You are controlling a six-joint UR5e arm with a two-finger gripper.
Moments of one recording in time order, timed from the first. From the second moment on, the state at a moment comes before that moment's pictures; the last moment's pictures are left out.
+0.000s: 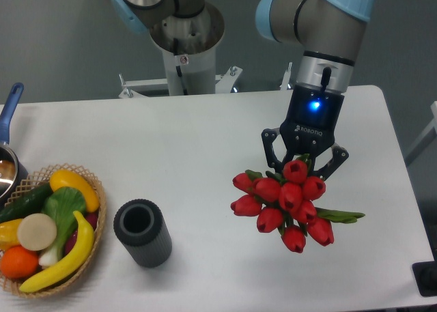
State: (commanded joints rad) arm 2.70 -1.82 -1.58 -0.74 0.88 0.79
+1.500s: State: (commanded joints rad) arm 2.53 -1.91 -1.51 -0.62 0.81 0.79
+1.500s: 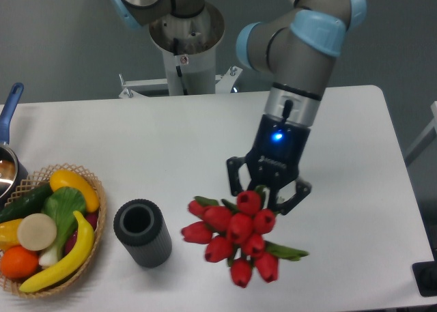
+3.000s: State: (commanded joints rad) arm 2.48 -1.88 -1.59 -0.62 0.20 0.80
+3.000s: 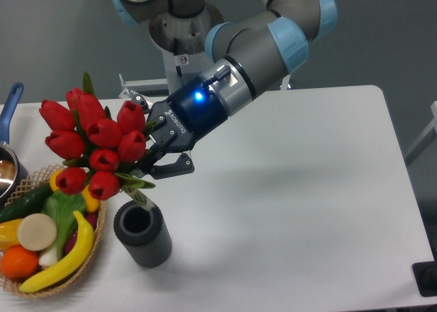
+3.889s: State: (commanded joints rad) arm 2.47 -1.94 -1.62 -0.62 0.20 0.87
